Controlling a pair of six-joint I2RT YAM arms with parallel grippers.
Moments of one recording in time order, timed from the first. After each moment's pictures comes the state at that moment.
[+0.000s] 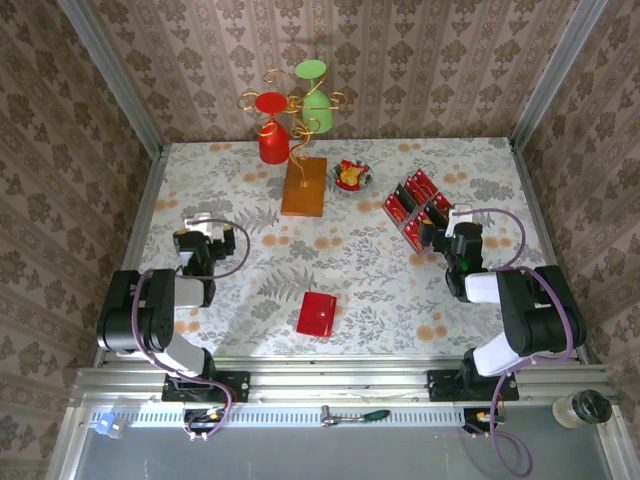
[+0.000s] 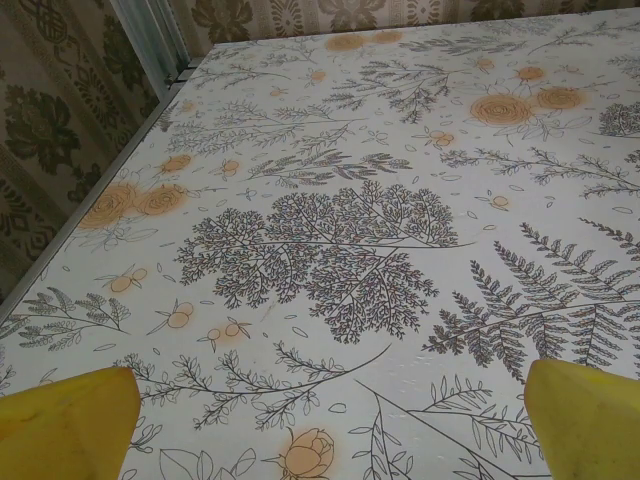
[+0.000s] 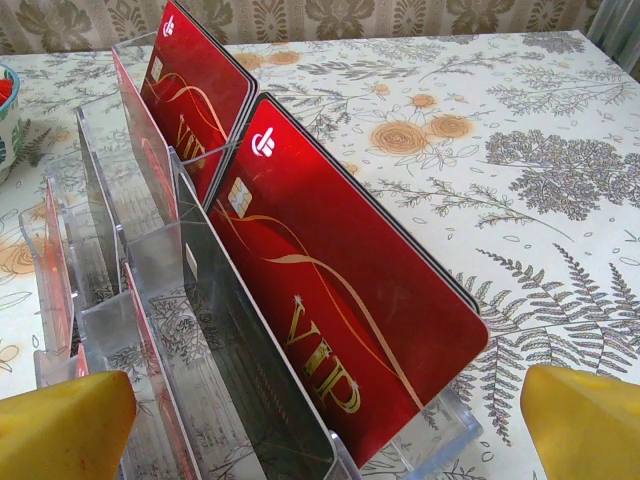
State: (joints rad) left arm -0.04 1.55 0.36 0.84 -0.15 0.07; right arm 0.03 1.53 0.40 0.74 0.15 0.06
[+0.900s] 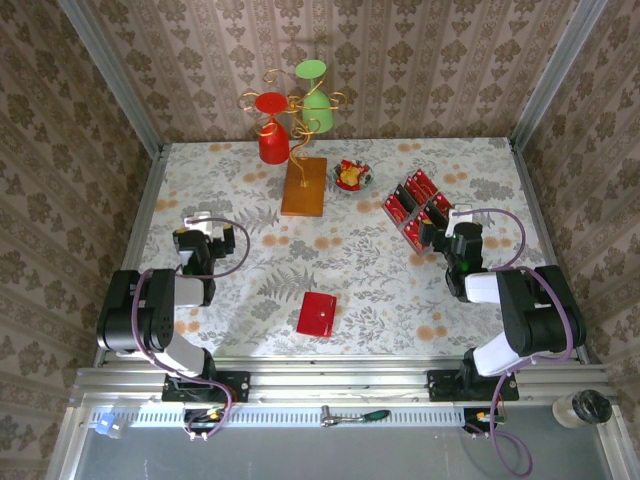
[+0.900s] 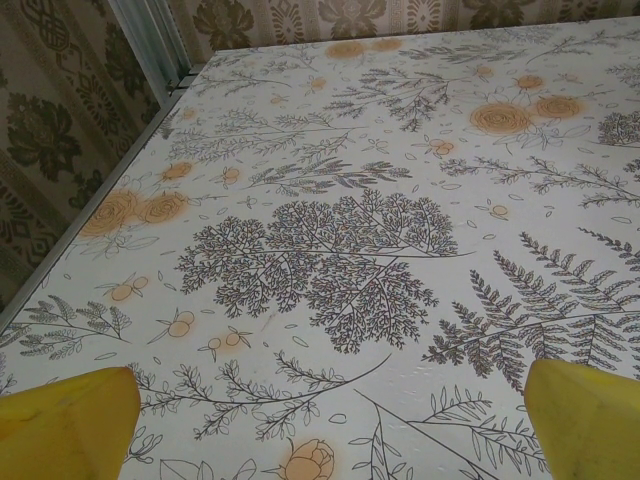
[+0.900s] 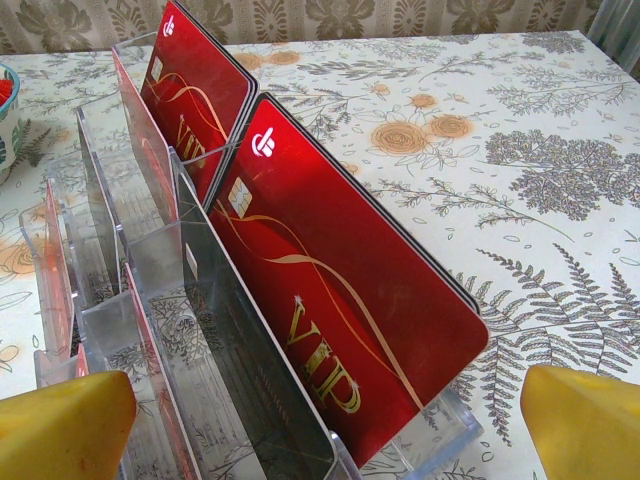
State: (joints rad) left arm -0.04 1.55 0.36 0.84 -0.15 0.07; right arm 0.03 1.53 0.40 0.74 0.15 0.06
